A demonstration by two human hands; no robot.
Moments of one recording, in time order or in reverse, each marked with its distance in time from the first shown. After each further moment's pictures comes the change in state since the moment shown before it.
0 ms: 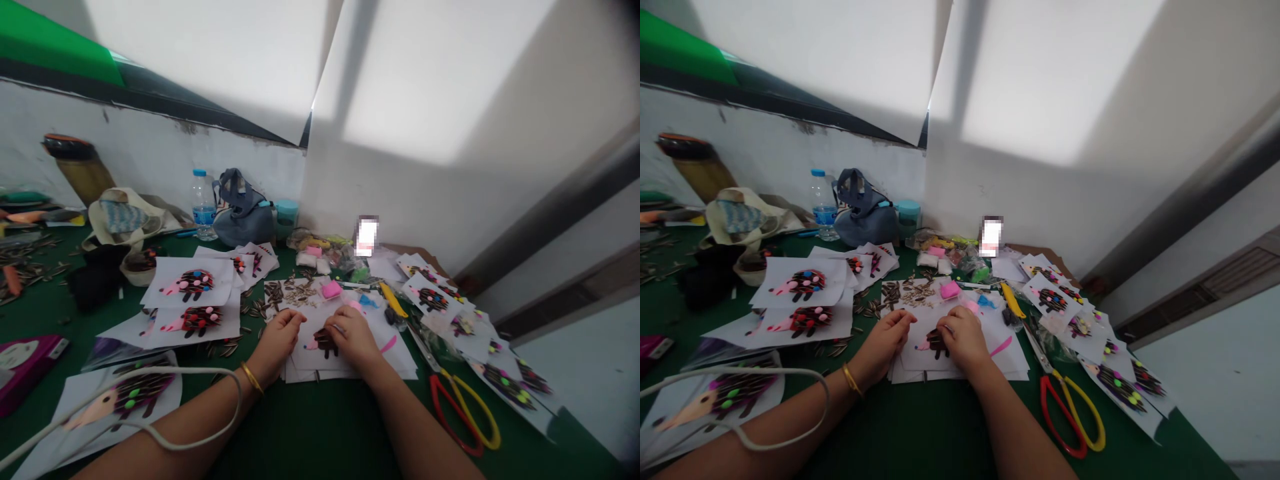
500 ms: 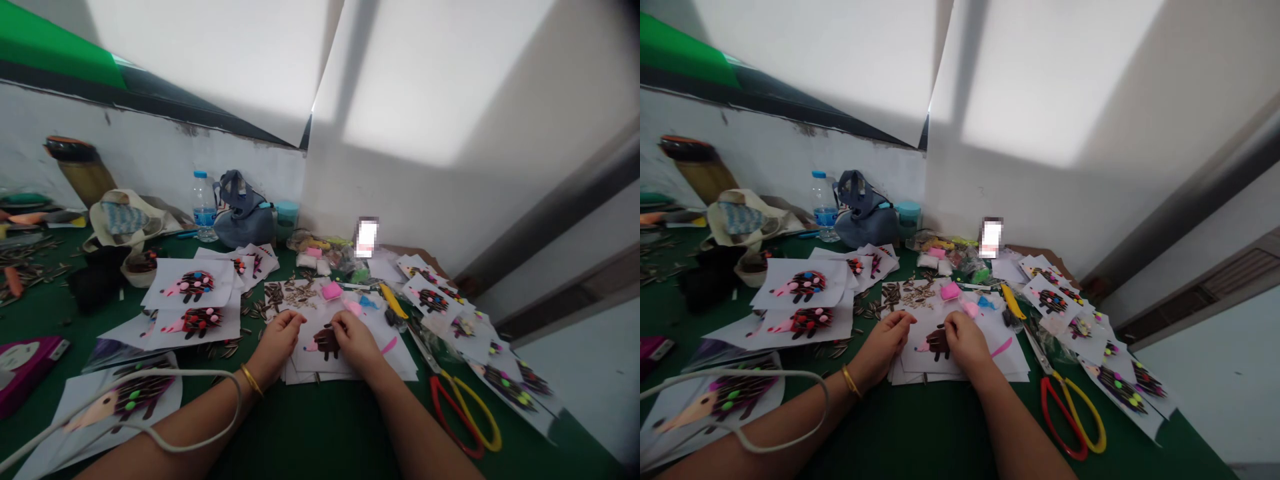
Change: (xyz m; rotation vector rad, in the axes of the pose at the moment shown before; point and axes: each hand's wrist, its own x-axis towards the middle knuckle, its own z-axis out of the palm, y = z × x) left_hand -0.002 0.002 -0.001 -0.010 -0.014 0.017; right_hand -0.007 0.007 0.010 0.157 0.061 0.203
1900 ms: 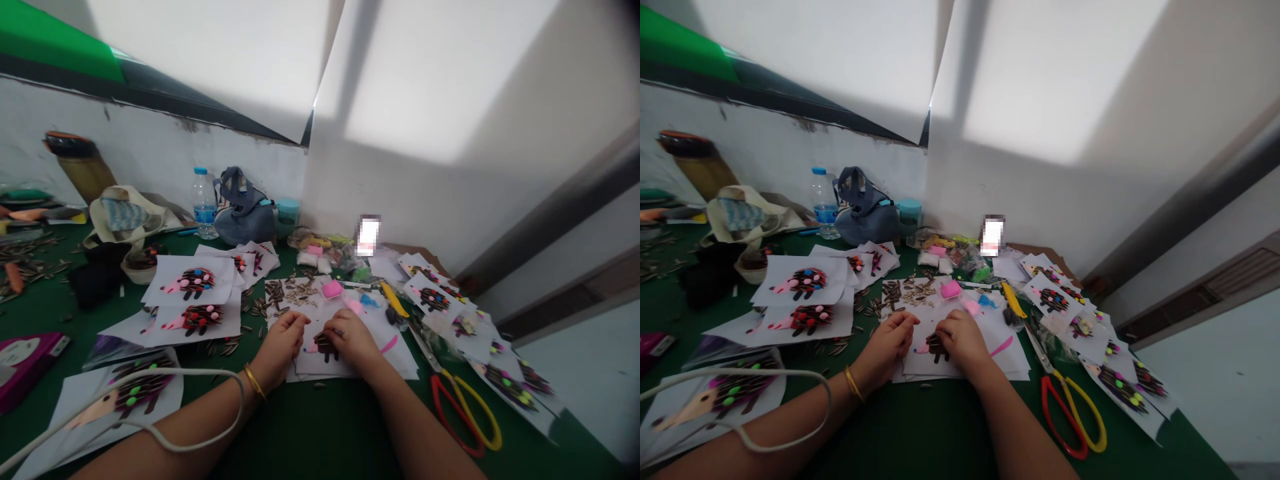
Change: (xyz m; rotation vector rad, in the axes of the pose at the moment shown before) left_hand -0.002 -0.009 0.007 -0.177 -0.024 -0.019; right_hand 0.006 -0.006 -0.004 -0.170 -0.148 -0.235
